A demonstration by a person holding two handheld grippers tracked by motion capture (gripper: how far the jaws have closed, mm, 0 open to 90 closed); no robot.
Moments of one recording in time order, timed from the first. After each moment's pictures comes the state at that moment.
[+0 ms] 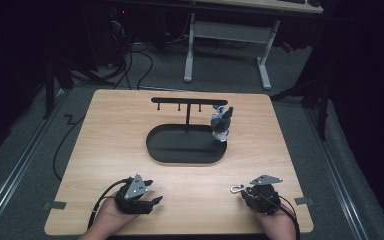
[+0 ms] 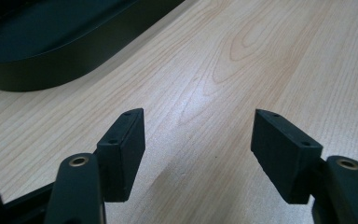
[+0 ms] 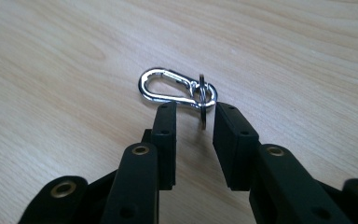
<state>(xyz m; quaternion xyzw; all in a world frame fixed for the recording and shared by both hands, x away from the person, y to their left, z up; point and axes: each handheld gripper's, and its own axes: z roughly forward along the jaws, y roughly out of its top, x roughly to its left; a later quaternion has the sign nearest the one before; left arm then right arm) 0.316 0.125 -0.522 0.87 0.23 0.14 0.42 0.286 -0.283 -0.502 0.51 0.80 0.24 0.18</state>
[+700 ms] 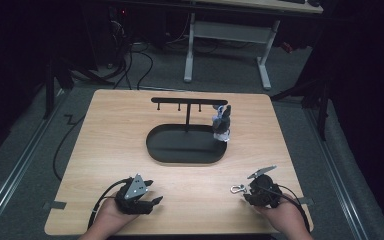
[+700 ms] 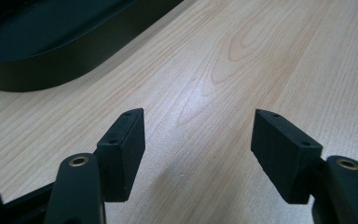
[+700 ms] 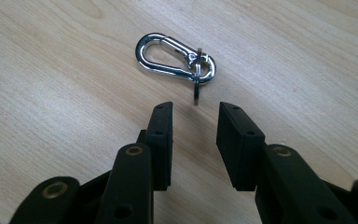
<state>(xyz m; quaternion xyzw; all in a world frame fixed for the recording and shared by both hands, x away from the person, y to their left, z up) 0.315 0.124 -0.521 0.87 0.23 0.14 0.42 0.307 -0.285 -0.484 0.50 0.85 0.15 0.10</state>
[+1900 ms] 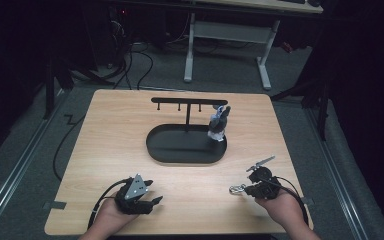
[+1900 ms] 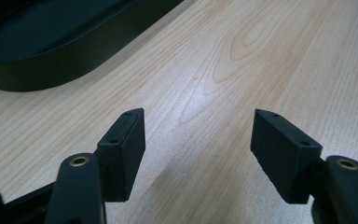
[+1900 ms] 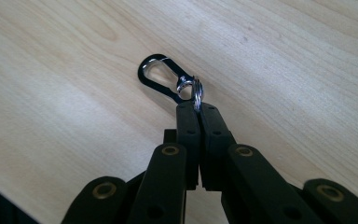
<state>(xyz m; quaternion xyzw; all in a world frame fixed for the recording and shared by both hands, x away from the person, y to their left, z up) 0.315 0.124 -0.522 0.87 0.23 0.14 0.42 0.324 -0.283 -0.469 0.49 0.86 0.15 0.06</state>
